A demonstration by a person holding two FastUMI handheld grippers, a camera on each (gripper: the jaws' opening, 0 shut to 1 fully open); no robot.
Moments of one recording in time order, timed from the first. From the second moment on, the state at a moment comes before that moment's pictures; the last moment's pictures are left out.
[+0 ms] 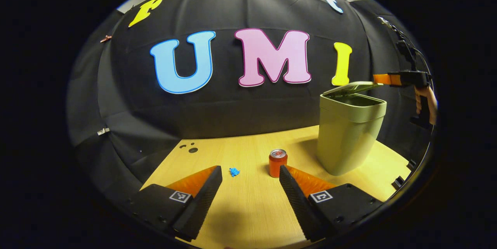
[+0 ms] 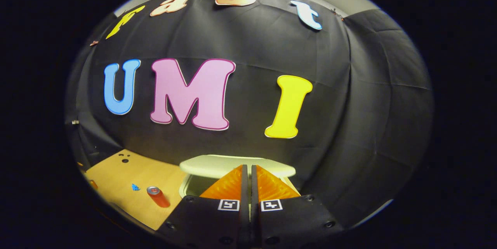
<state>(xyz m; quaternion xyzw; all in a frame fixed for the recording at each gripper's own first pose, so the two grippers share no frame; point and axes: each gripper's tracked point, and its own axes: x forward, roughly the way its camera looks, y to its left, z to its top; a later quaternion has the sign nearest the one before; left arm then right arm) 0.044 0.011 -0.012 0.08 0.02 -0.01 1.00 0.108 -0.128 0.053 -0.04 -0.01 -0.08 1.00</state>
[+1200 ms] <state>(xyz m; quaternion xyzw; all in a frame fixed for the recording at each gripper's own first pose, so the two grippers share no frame) 0.116 0.039 0.006 0.05 0.03 -0.01 1.00 0.049 -0.116 -0.005 -0.01 0.06 -0.06 1.00</state>
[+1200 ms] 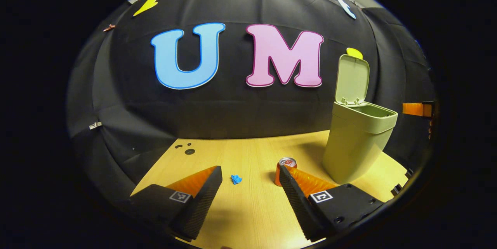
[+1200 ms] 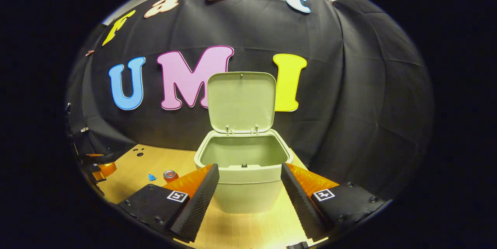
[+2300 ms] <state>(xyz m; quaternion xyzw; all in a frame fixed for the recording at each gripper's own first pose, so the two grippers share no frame) 0.310 0.088 -0.124 0.02 0.18 0.04 0.98 0.052 -0.075 -0.137 -0.02 0.23 0.02 0.97</state>
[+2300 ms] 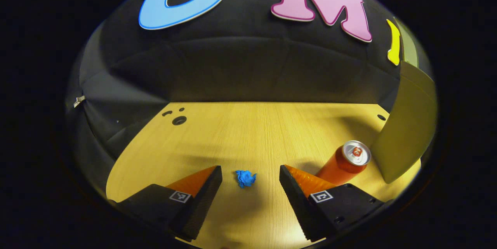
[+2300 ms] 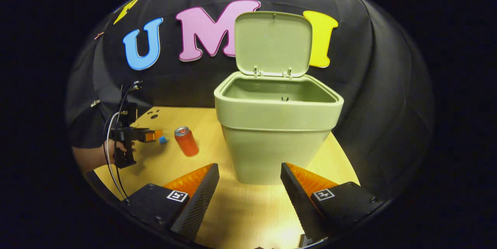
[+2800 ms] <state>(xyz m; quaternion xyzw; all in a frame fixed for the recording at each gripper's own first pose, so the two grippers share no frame) 0.348 0.094 -0.175 0.03 0.23 0.05 0.97 0.059 -0.065 -0.169 -0.02 0.27 0.03 0.96</state>
